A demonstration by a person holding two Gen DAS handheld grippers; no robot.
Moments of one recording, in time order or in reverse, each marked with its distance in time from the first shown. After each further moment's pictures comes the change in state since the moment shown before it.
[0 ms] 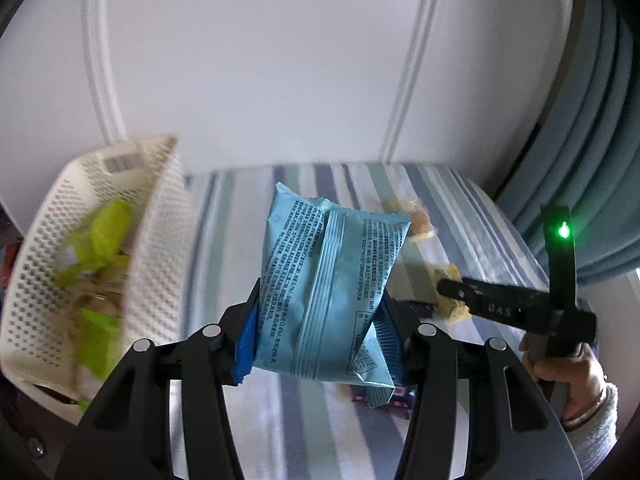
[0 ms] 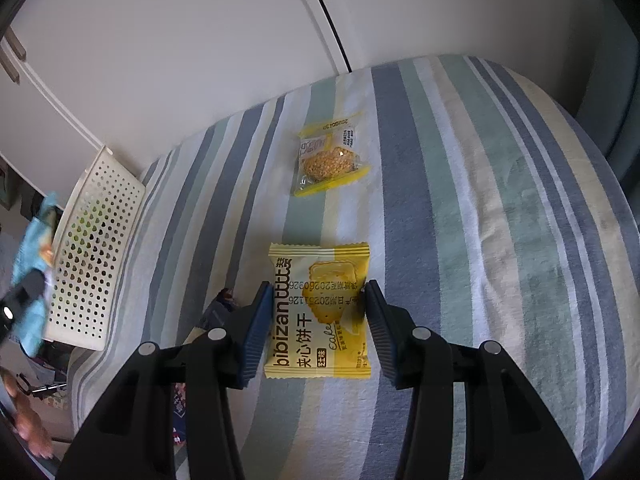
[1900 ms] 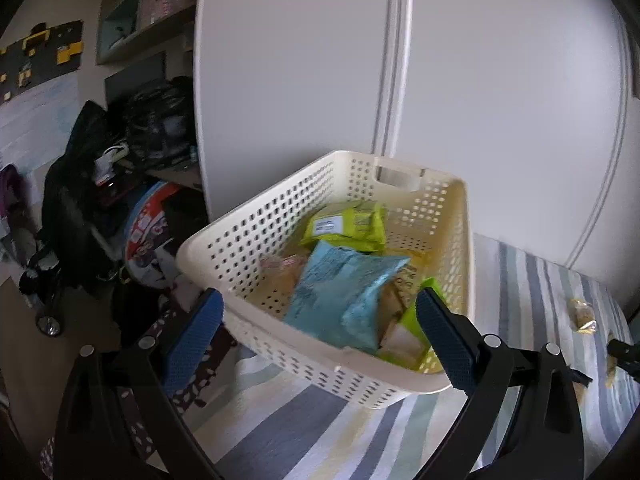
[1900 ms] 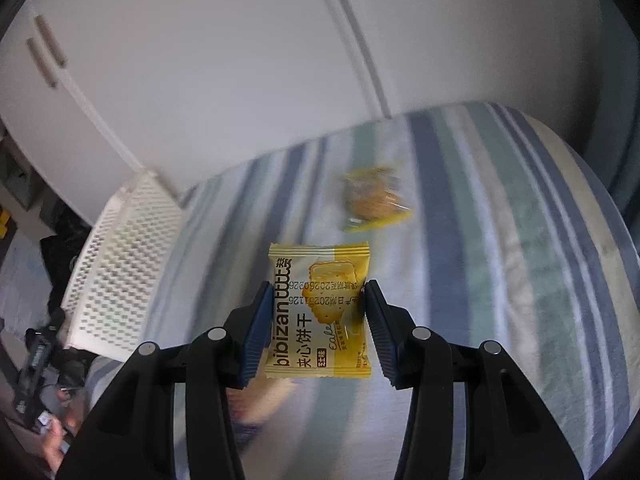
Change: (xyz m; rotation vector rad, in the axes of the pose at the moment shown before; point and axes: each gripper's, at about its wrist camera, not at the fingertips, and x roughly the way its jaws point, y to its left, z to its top) left arm -0.041 0.111 -0.085 -0.411 -0.291 0.562; right arm -0.030 0.034 -0.006 -0.051 -0.135 0.087
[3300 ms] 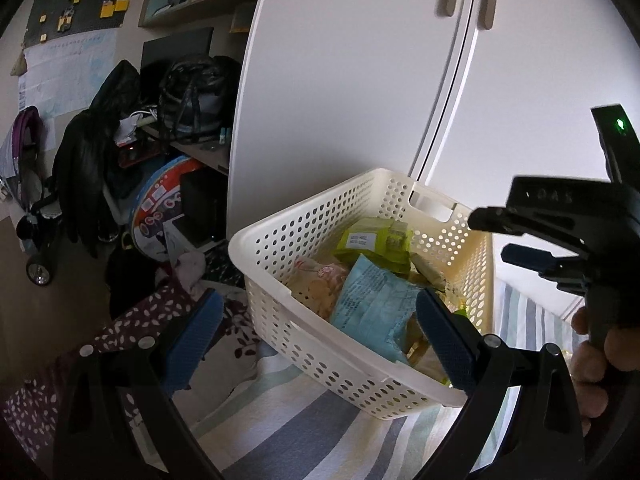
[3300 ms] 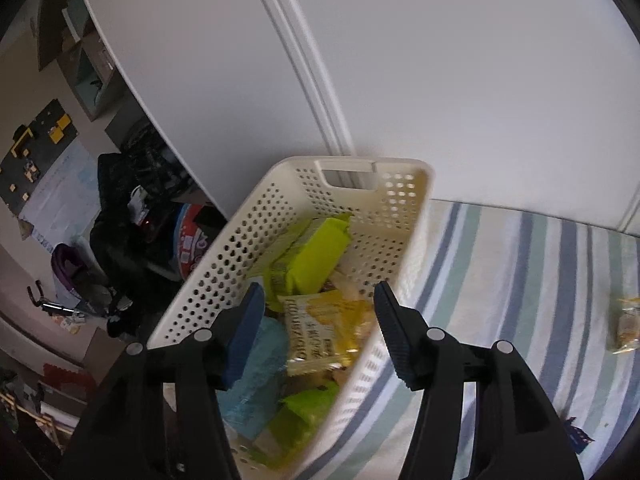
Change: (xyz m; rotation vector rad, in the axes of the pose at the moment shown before) left arm -0.005 0.043 0.000 -0.190 -0.017 0.000; right arm 0.079 0.272 0.040 -0.315 0.098 0.186
